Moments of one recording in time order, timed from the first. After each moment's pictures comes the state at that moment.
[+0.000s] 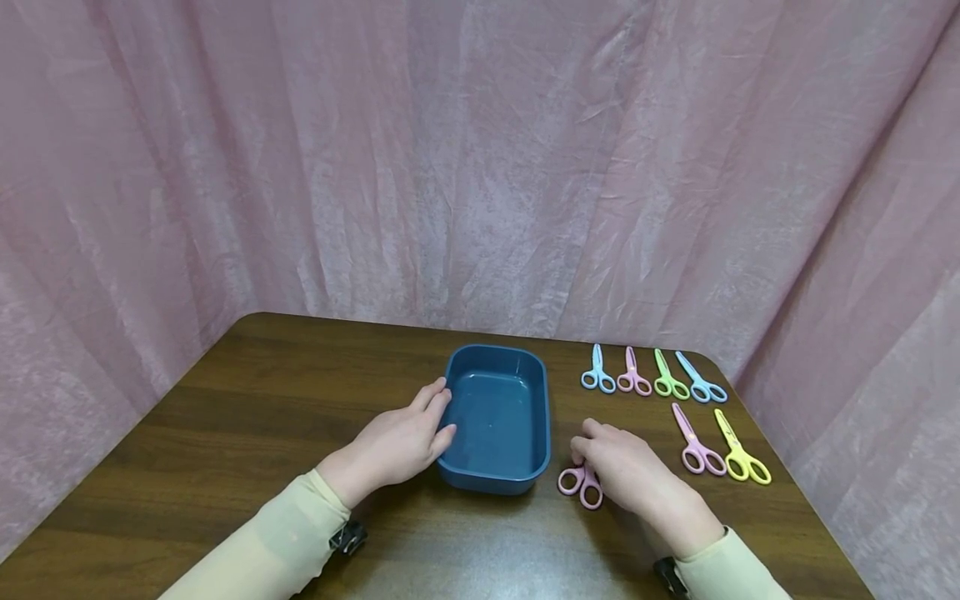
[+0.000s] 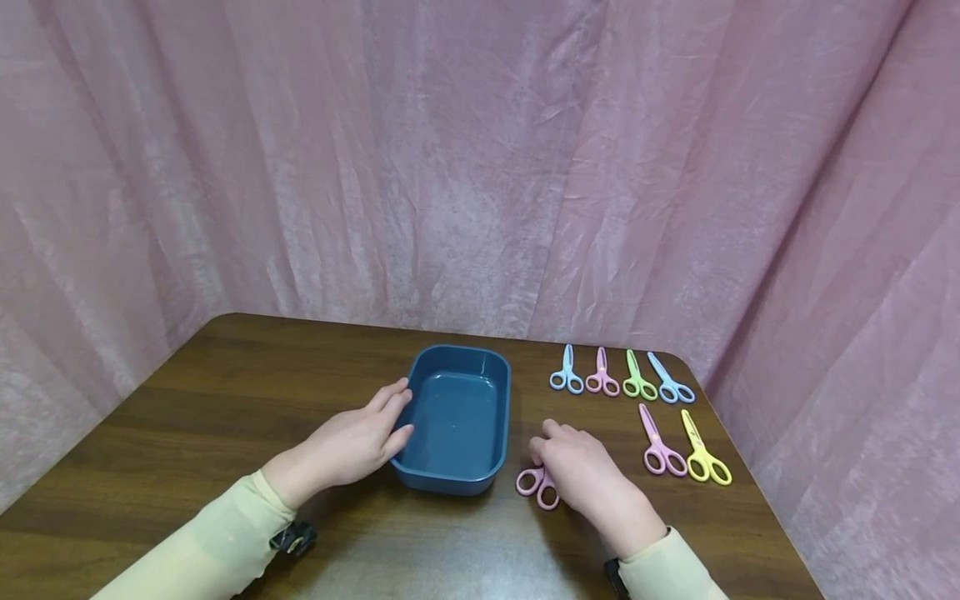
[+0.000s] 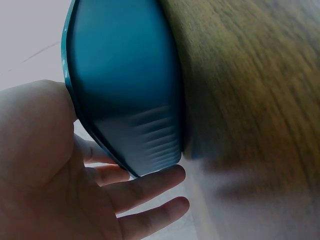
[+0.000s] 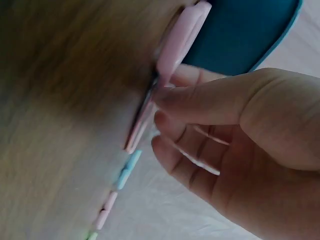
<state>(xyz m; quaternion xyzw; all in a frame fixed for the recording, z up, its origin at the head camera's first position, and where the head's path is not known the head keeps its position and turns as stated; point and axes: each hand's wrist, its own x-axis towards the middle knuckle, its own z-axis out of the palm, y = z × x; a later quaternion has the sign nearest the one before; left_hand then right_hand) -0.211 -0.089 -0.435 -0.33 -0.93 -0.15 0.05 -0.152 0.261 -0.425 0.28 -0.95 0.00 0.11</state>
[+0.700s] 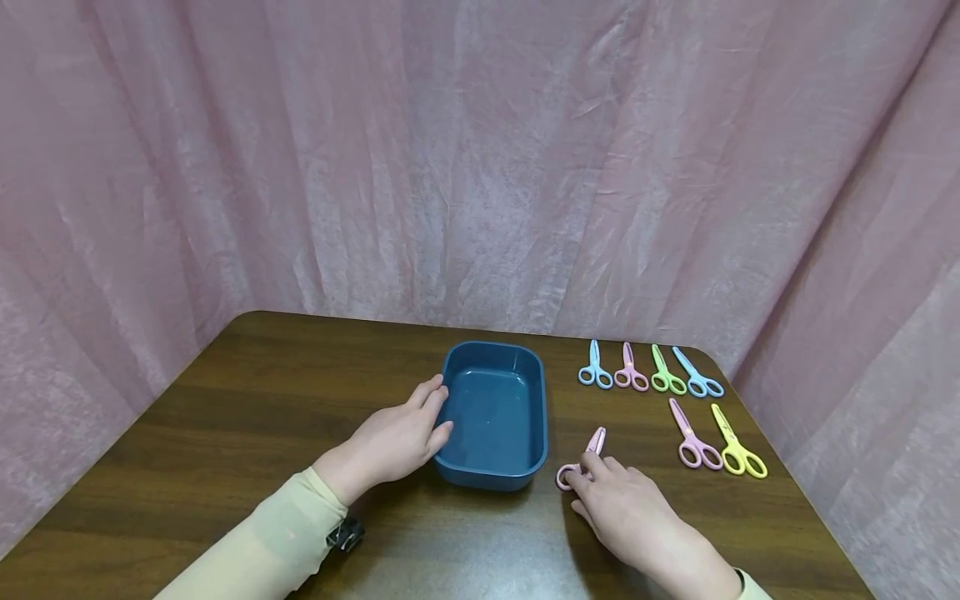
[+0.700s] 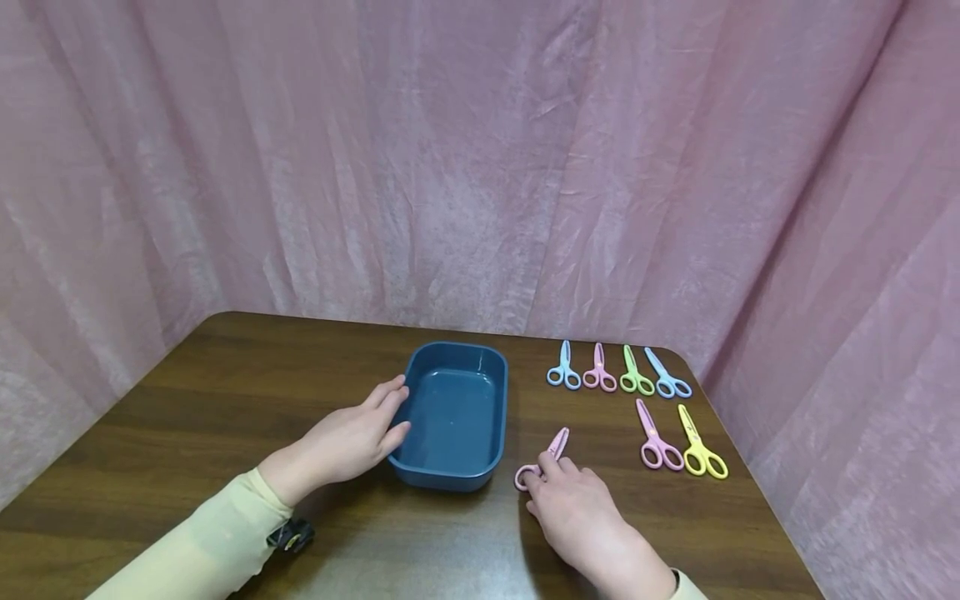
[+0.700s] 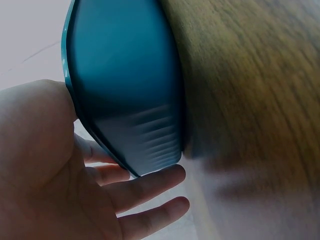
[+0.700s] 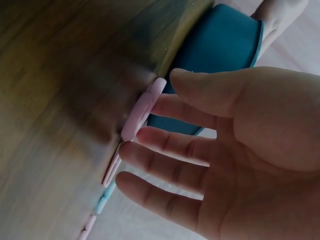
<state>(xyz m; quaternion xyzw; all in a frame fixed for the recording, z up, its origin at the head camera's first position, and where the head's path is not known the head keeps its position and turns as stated) -0.210 -0.090 -0.432 -0.33 -0.93 -0.15 0.05 -0.093 0.239 -0.429 0.23 -0.97 -0.05 0.10</state>
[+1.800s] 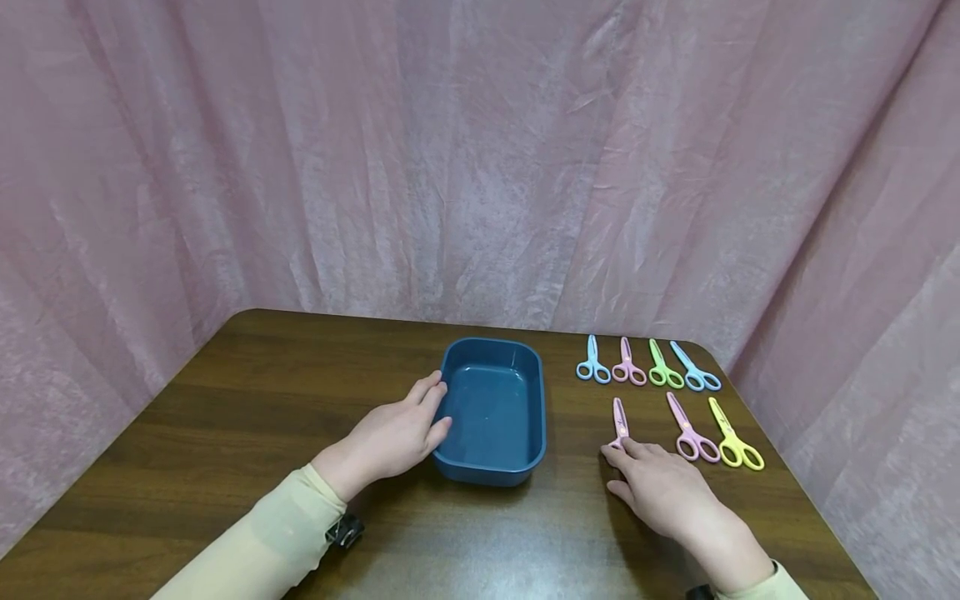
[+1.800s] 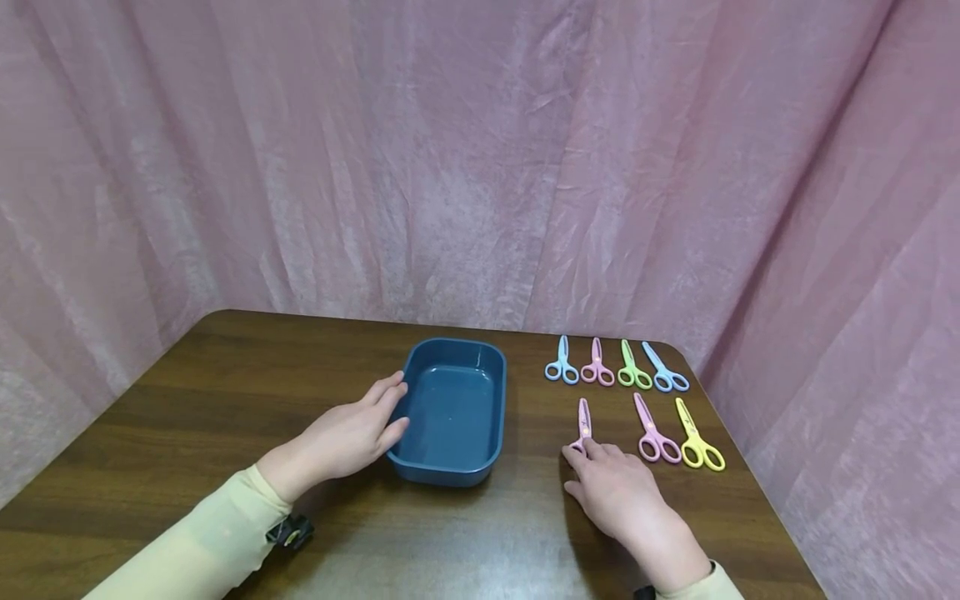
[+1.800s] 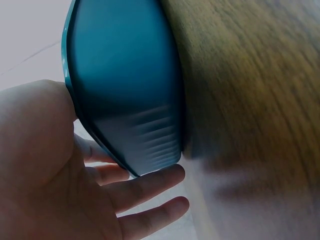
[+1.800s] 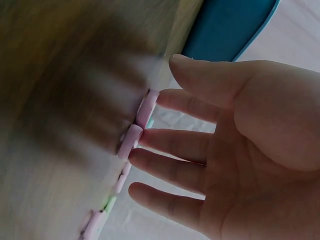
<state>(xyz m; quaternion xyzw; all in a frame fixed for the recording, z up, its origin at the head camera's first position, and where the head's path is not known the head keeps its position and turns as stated) -0.212 -0.091 -0.432 -0.33 -0.93 -0.15 0.05 -0.103 0.289 -0.424 0.14 -0.99 -0.01 0.02</state>
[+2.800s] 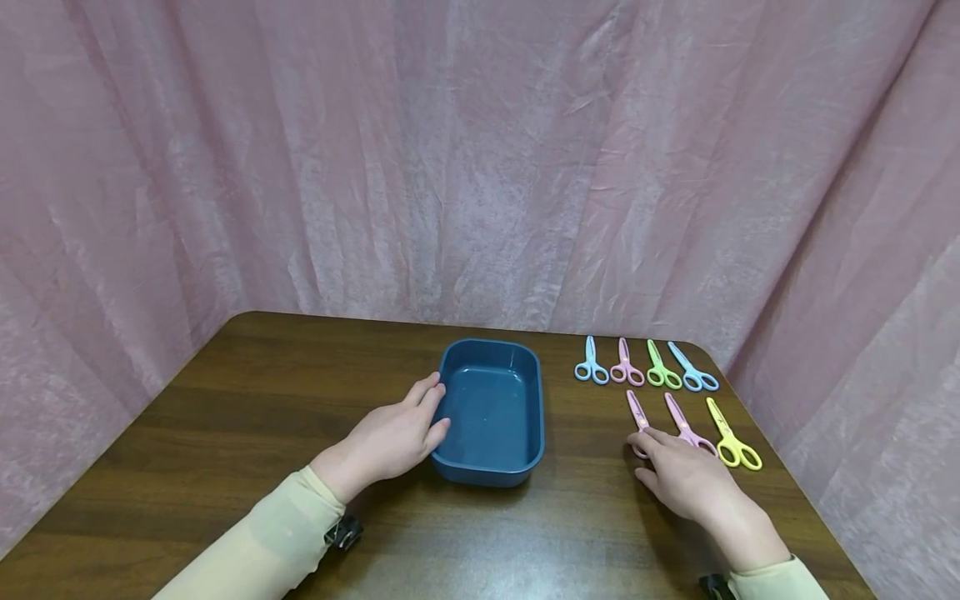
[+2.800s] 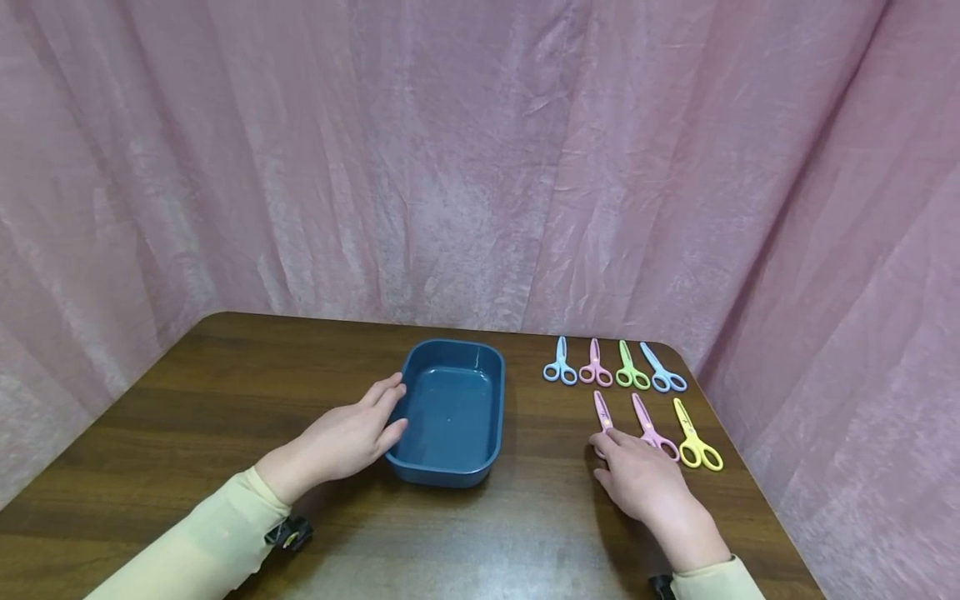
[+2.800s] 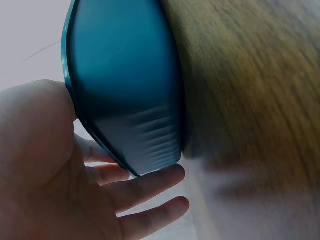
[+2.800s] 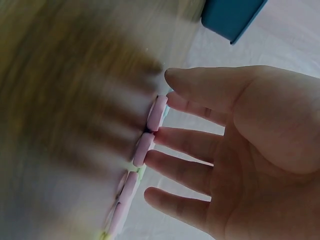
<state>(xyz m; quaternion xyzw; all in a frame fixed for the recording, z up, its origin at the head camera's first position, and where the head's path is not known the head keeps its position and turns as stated) -0.211 -0.090 -0.431 -0.32 -0.93 -0.15 0.04 -0.117 0.332 -0.429 0.12 -0.99 0.03 0.06</state>
